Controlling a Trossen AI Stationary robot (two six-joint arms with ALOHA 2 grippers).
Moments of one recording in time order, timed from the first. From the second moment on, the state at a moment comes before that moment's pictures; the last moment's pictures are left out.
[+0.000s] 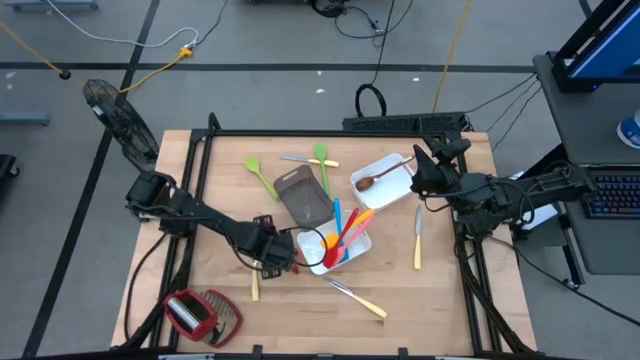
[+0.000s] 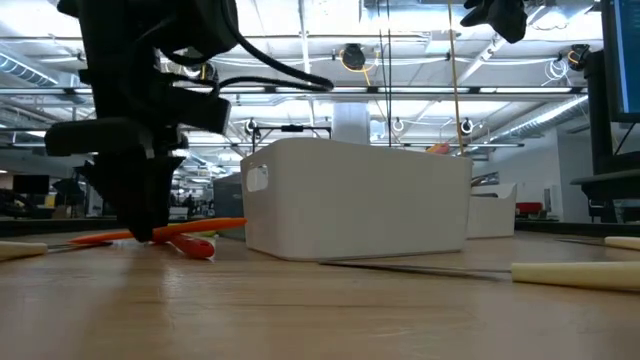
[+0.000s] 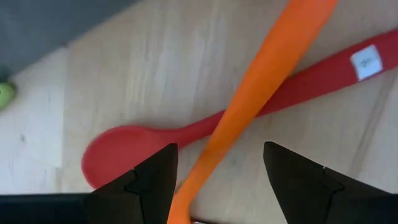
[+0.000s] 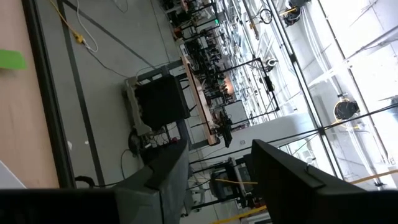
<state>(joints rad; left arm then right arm) -0.32 1.74 1.02 -0.78 -0.22 -0.49 0.22 0.82 0.79 -0.02 1.31 -1.11</state>
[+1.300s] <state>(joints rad) -0.28 1.73 0.94 -0.61 -0.14 -0.42 0.22 0.82 0.79 -0.02 1.31 -1.09</state>
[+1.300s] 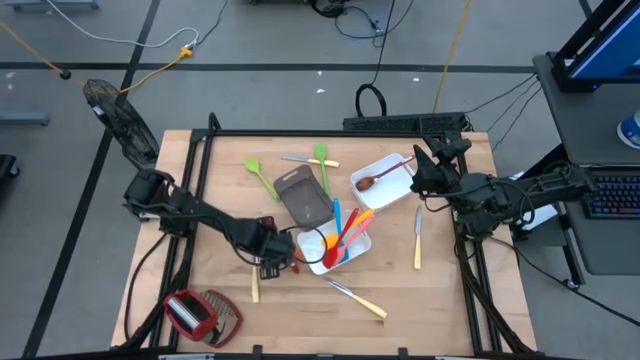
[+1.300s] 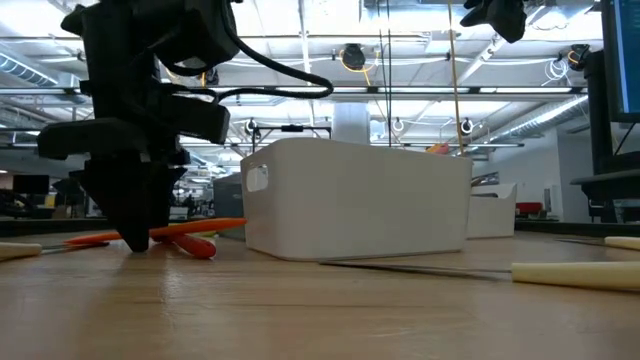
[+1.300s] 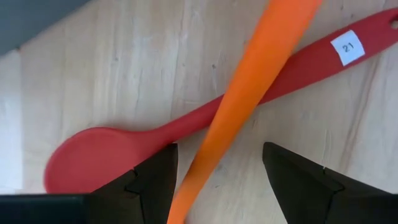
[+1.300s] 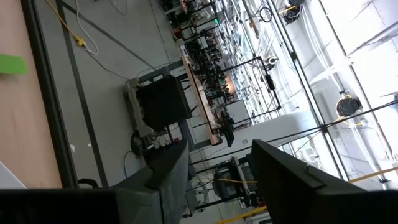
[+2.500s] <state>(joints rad) -0.27 1.57 0.92 -0.73 -0.20 -0.45 0.22 0.82 0.79 -0.02 1.31 -1.09</state>
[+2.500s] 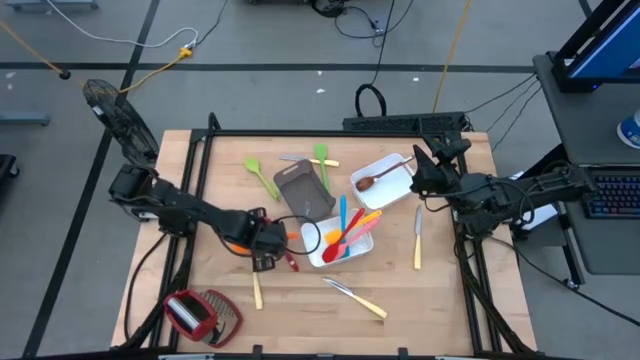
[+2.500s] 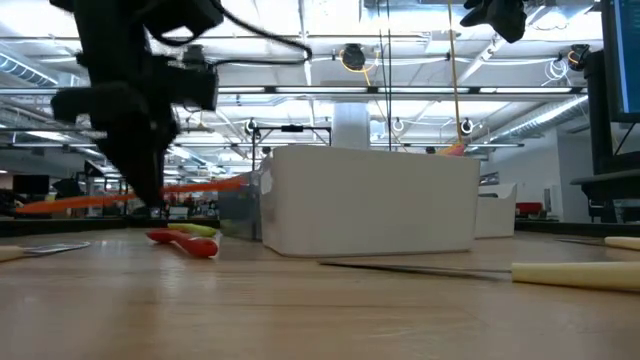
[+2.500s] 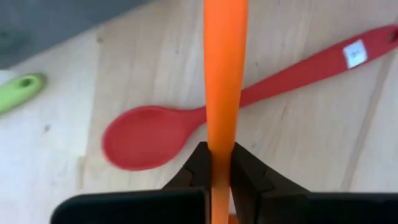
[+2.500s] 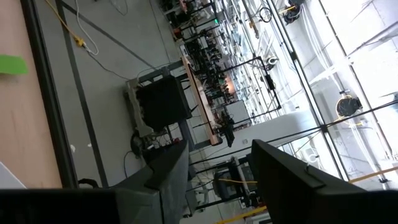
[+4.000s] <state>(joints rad) -0.18 1.84 1.17 0.21 -0.48 -0.38 0.22 0.82 0.79 -0.01 1.31 -1.09</state>
